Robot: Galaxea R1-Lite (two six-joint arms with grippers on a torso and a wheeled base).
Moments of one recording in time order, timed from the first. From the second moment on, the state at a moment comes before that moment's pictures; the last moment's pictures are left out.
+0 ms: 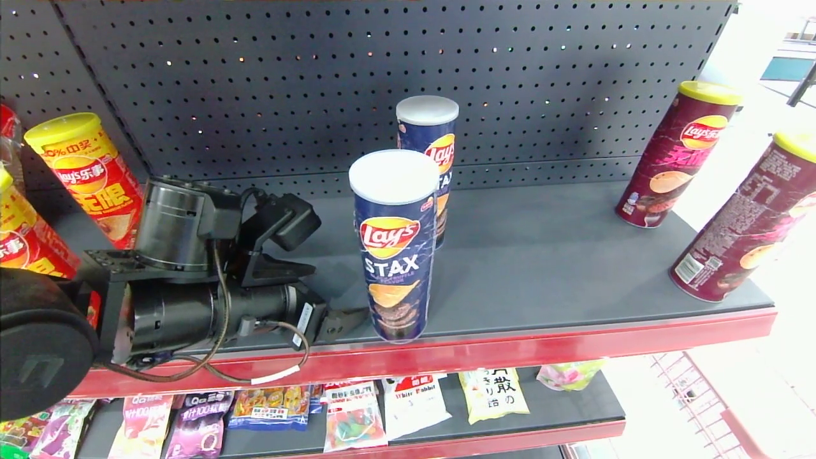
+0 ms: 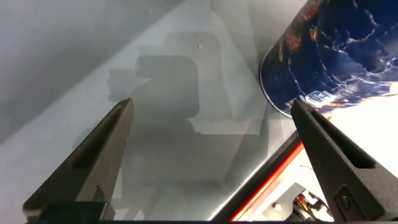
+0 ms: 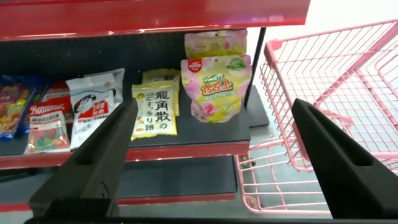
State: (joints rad) left arm -0.54 1.59 -0.81 -0.24 -0.11 0.12; right arm 0.02 0.11 0.00 0.00 -0.02 0.00
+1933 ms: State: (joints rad) left arm -0.47 0.86 -0.53 0.03 -0.07 0.12; right arm 0.00 0.01 0.00 0.00 -0.02 0.00
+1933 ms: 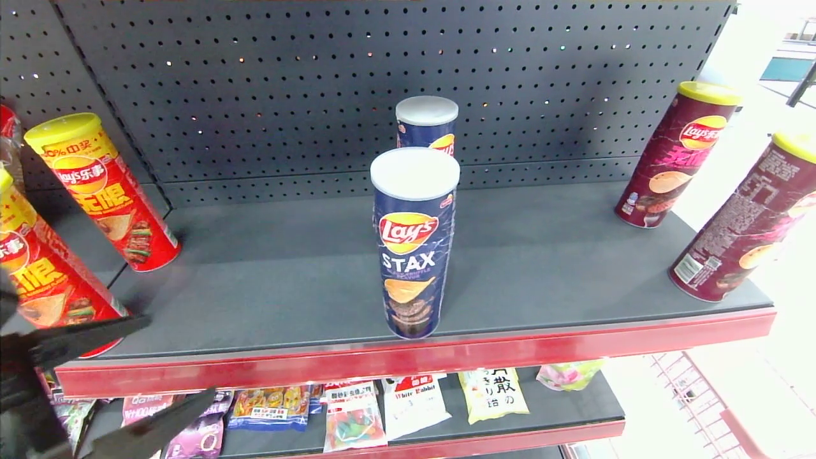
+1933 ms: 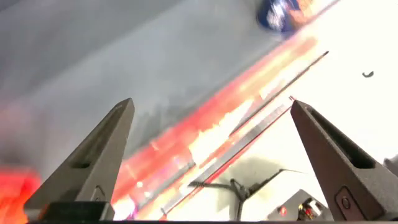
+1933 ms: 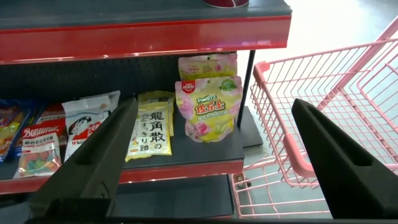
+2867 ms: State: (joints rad) left arm -0.16 0.16 -0.43 0.60 0.43 -0.18; right arm 0.00 0.01 0.00 0.00 -0.02 0.00
